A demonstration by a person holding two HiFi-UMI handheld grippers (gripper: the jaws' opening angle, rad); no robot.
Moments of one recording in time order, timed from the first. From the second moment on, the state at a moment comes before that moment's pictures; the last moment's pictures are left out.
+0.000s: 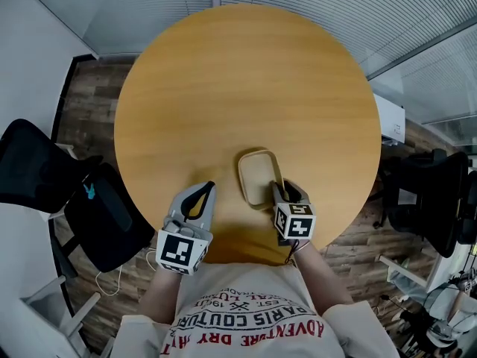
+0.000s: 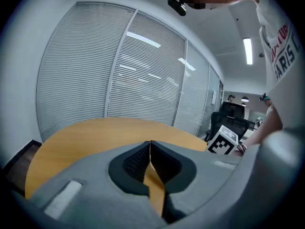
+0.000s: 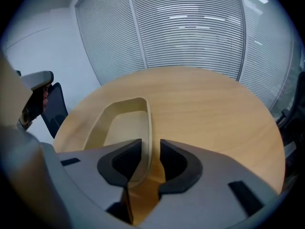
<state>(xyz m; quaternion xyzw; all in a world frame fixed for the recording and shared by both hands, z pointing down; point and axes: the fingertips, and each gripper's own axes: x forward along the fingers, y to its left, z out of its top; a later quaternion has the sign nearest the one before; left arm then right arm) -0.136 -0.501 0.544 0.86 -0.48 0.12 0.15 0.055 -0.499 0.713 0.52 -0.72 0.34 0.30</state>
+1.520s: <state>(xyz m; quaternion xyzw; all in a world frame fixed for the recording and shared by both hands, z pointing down) -0.093 -0.402 0.396 0.84 -0.54 0.05 0.03 0.069 -0.432 0.428 0.48 -0.87 0.06 0.05</state>
